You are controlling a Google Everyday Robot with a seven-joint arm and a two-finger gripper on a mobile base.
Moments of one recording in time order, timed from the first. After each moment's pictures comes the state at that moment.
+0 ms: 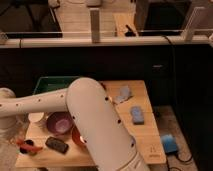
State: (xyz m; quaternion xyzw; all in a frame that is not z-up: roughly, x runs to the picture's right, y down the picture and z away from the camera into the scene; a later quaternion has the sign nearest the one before) arm -0.446 0.251 0.702 -0.06 -0.45 -0.86 0.25
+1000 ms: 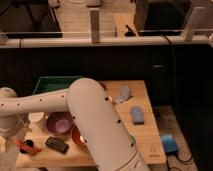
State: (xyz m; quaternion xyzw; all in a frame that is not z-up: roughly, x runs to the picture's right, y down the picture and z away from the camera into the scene) arm -0.448 0.249 0.709 -0.05 -0.45 -0.86 0.26
